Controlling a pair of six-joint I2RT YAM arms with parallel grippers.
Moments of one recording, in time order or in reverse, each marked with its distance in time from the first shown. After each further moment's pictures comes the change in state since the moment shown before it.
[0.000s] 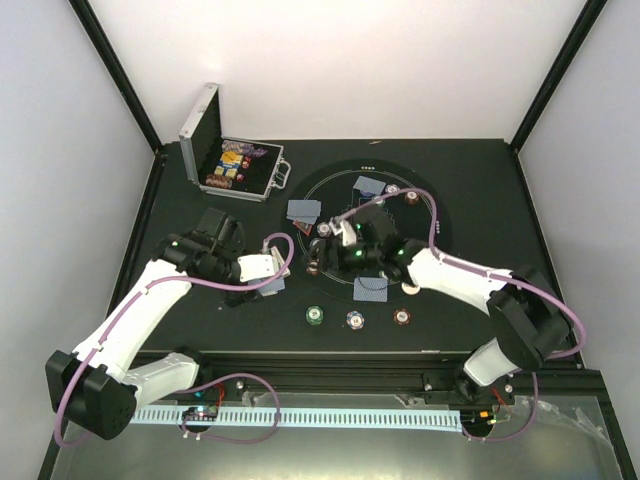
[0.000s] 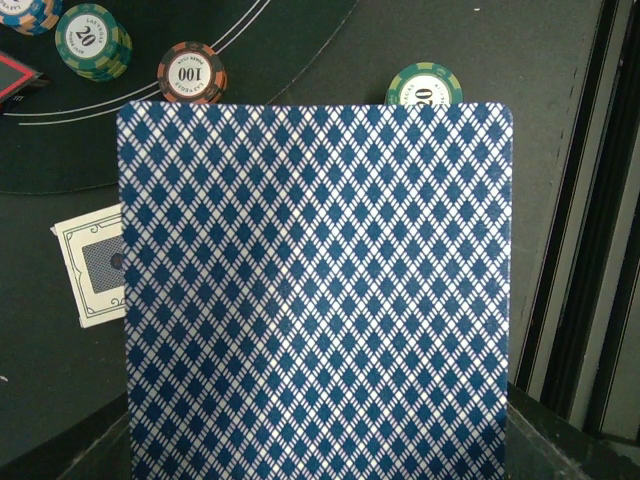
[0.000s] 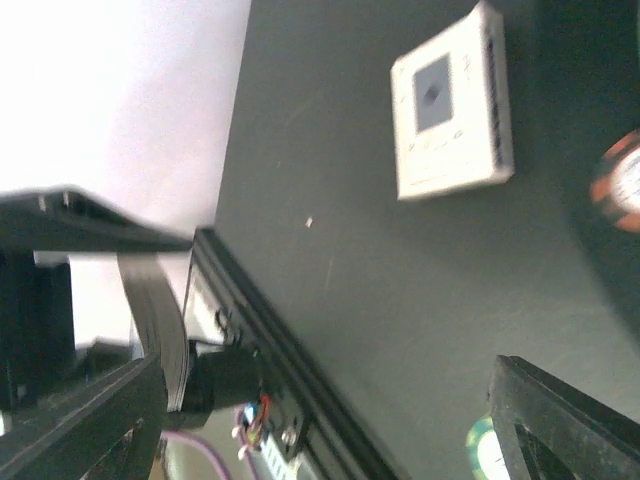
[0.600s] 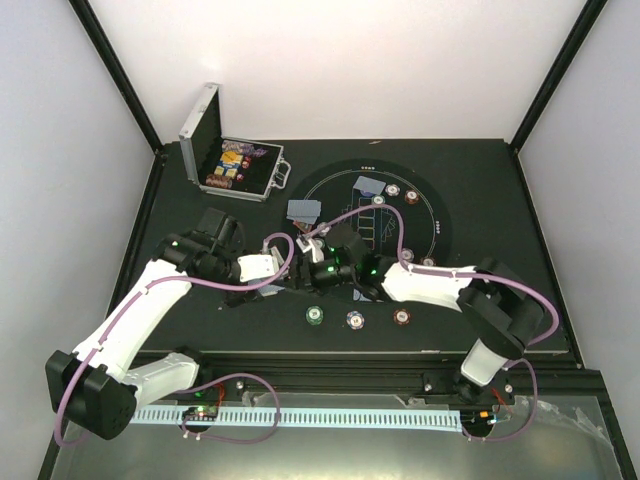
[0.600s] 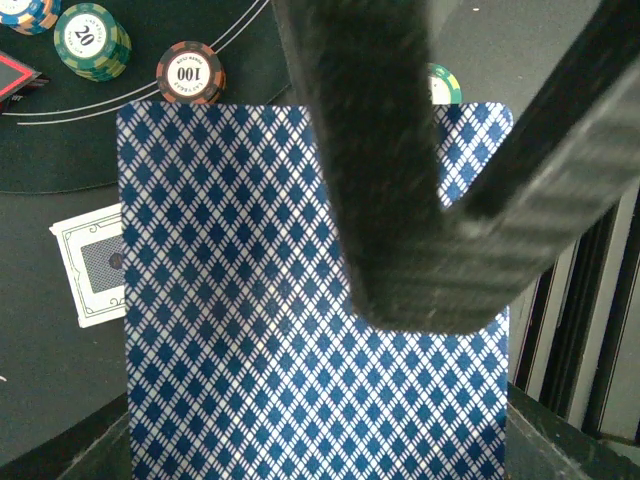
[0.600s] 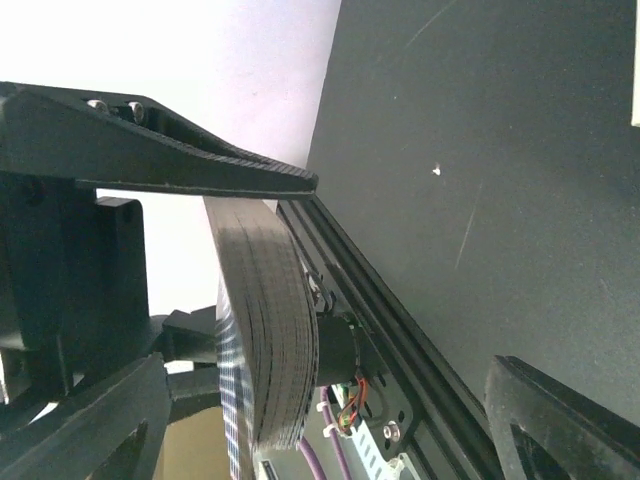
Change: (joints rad) left arm 0.000 0.000 0.000 -0.001 0.001 0.000; right arm 0.227 0.103 -0.062 0.385 -0.036 0.261
